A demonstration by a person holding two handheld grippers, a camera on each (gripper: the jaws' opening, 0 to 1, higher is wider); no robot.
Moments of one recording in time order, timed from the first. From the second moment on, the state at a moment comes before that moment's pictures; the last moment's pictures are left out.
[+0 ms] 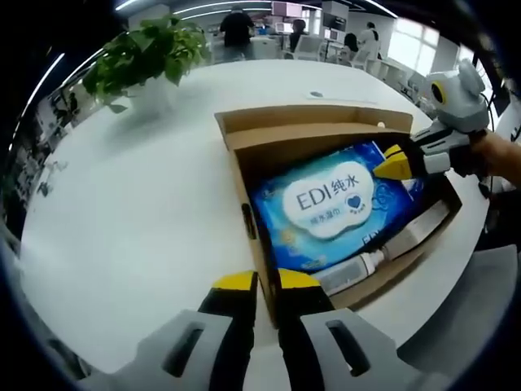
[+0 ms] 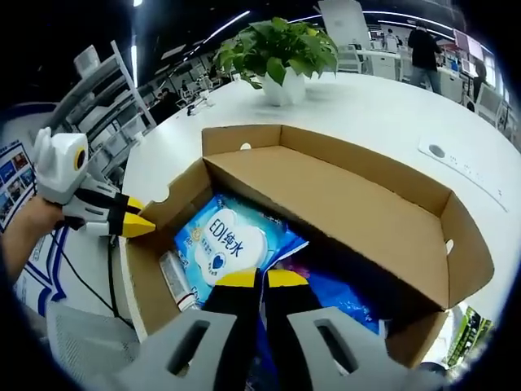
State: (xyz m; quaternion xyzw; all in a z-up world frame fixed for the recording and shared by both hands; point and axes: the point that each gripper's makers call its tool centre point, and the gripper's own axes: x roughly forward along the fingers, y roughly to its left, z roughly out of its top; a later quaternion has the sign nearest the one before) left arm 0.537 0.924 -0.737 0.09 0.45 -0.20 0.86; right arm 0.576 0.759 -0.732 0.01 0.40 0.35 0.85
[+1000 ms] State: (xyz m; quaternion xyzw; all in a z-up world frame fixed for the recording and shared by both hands) left arm 0.548 0.914 -0.710 0.13 0.43 -0.21 0.87; right arm 0.565 0.708 -0.708 -0.02 0.38 0.33 0.86
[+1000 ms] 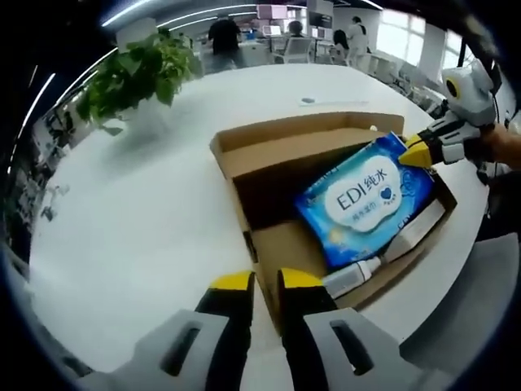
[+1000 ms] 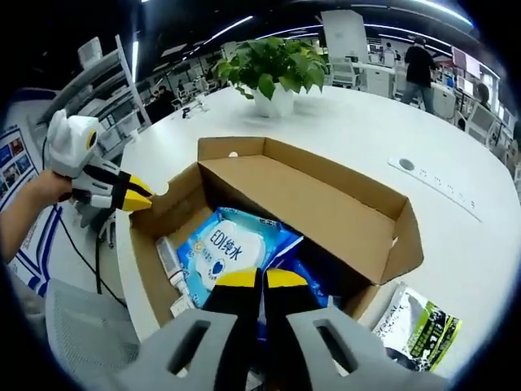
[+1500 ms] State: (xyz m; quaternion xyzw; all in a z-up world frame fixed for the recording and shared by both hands) left arm 0.548 0.888 -0.699 0.16 0.42 -0.24 0.86; right arm 0.564 0.697 -0.718 -0.06 0.38 0.32 0.87
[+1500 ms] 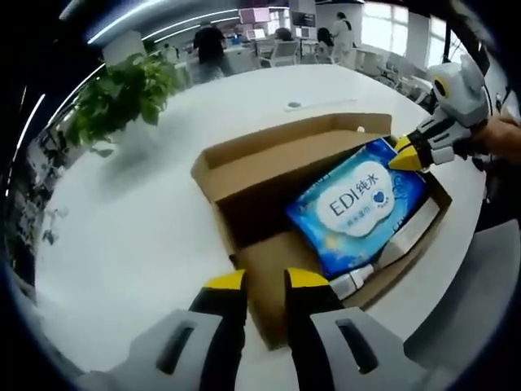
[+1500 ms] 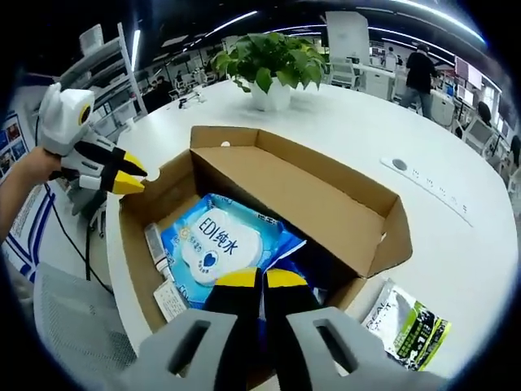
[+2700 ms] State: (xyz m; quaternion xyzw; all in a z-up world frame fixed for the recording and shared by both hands) left arm 0.551 0.819 -0.770 -0.08 0.53 -0.30 0.79; right arm 0.564 0.692 -0.727 -0.04 0.38 0.30 0.87
